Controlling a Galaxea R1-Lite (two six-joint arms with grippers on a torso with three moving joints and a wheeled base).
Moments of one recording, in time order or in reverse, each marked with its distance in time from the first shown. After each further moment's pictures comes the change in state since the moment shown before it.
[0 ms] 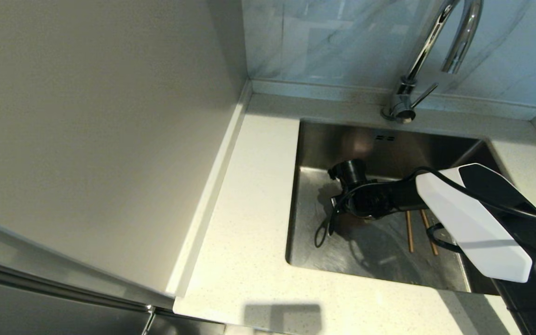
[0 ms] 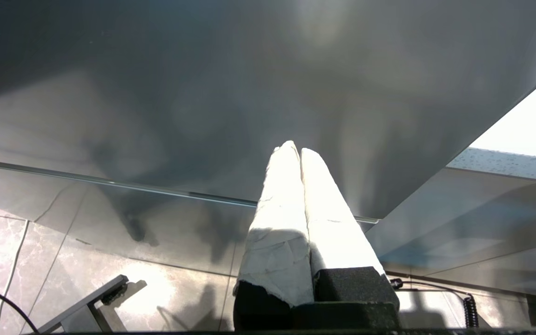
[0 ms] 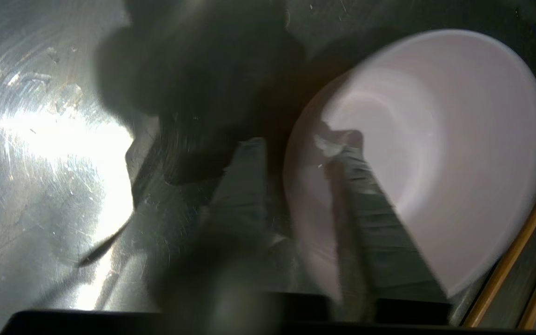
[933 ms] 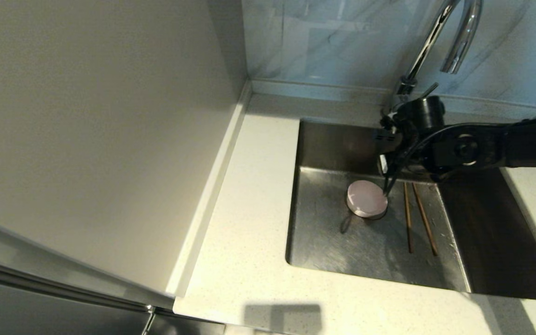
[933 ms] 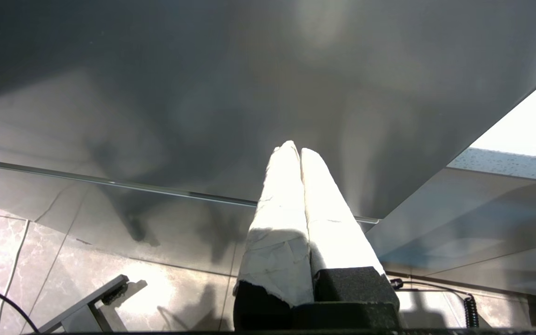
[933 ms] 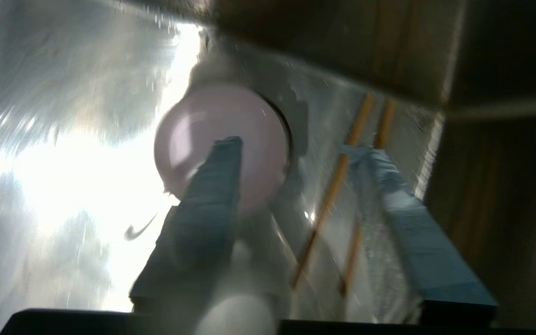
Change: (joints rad) left arm 0.000 0.000 0.000 0.000 0.000 0.000; right arm -0.119 -0.456 0.192 0.157 0.086 -0.018
